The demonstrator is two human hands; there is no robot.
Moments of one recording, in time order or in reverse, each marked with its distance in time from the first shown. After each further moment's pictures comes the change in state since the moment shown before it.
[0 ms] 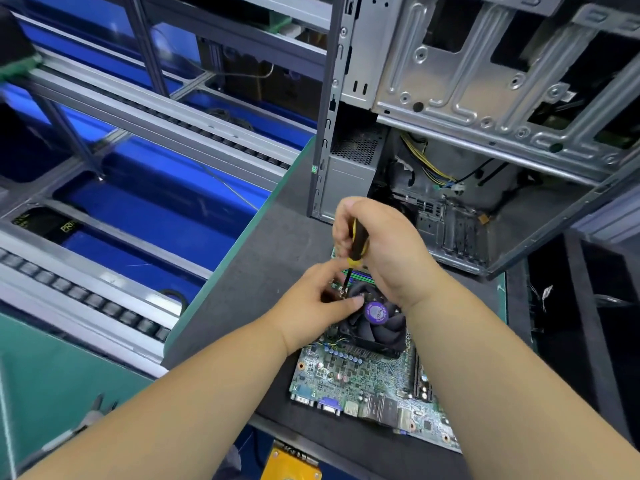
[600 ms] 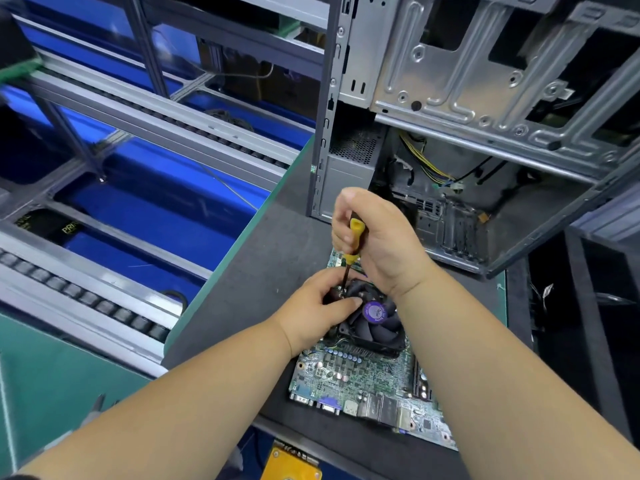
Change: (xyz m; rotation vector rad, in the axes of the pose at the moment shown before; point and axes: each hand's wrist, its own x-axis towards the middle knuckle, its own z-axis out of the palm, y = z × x) left_hand 0.004 -0.008 0.011 -0.147 0.020 0.004; right_hand 0.008 0.004 0.000 0.200 -0.003 -0.027
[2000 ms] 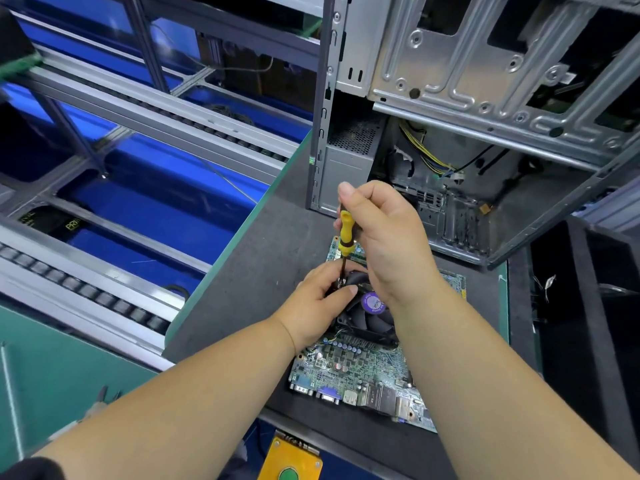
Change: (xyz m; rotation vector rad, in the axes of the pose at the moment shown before) left_hand 0.002 -0.014 0.006 0.105 0.038 0.035; right_hand -0.018 0.005 0.004 -0.051 0.236 -0.102
